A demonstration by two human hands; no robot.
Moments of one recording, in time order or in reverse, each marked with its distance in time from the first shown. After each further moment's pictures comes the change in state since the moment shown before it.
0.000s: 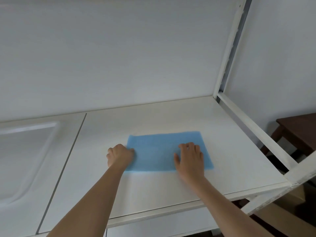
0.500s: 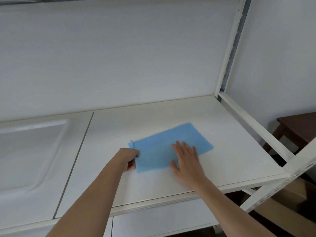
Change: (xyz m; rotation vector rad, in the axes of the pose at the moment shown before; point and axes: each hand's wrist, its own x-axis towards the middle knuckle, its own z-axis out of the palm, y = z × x) left_hand -0.030 -0.017 -0.020 -0.582 -0.384 -0.159; right_hand -0.031 -0.004 -0.007 0.108 -0.186 -0.273
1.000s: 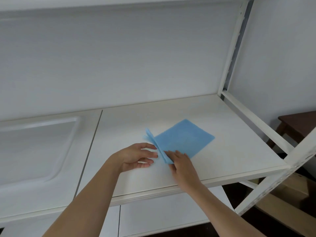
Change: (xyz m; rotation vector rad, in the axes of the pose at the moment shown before) left_hand -0.043 -0.010 -0.035 0.062 -0.534 0.161; right_hand -0.028 -0.052 0.009 0.190 -0.022 -0.017
